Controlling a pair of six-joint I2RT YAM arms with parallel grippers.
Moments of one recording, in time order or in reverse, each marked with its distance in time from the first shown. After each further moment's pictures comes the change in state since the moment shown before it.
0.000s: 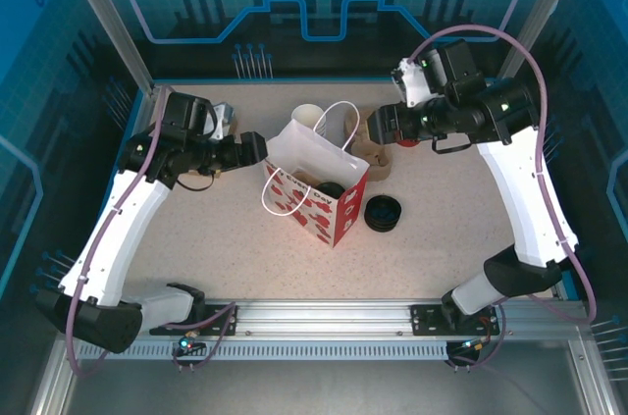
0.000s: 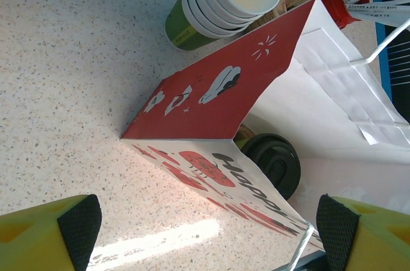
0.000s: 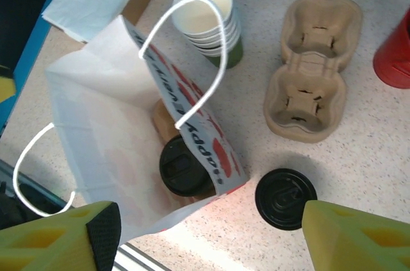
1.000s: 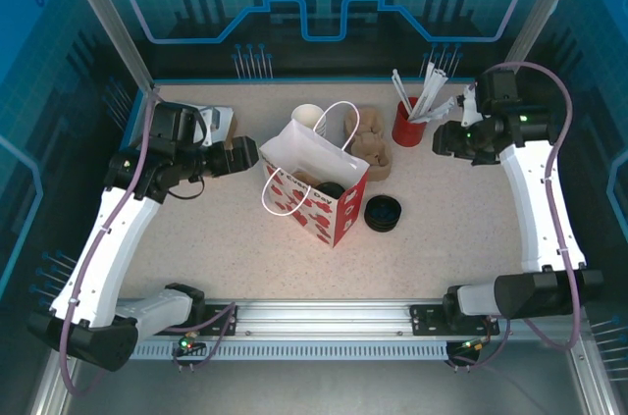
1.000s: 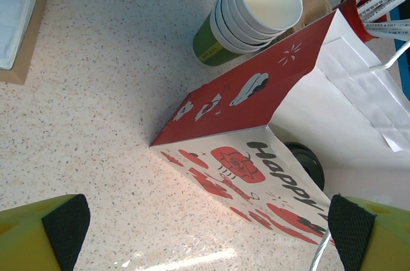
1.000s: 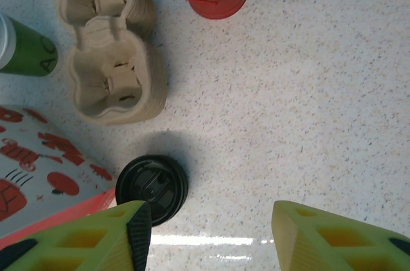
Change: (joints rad) left arm 0.017 -0.094 -0.047 -0.001 -0.083 0.019; right arm -0.429 -0.163 -0.527 0.193 0.081 -0.071
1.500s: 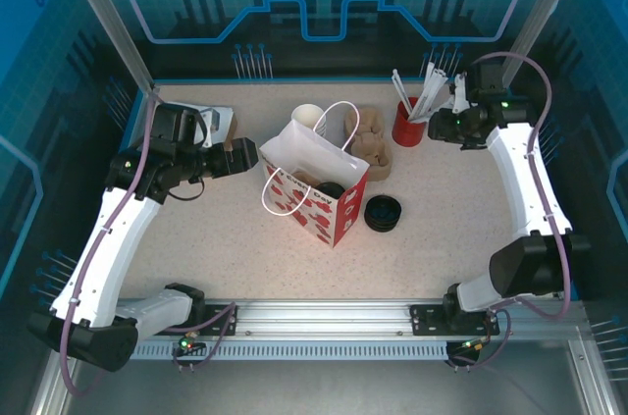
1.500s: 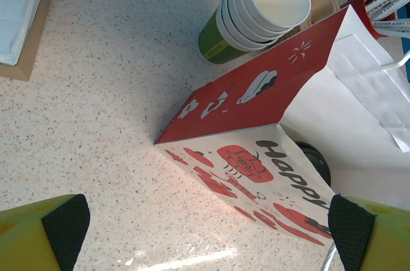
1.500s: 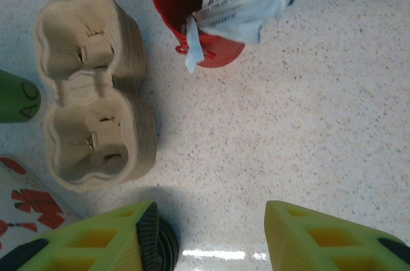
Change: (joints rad) left arm 0.003 -0.002 -0.014 0.000 -0.007 0.000; right arm -0.008 0.128 -0.030 0.217 0.011 -0.016
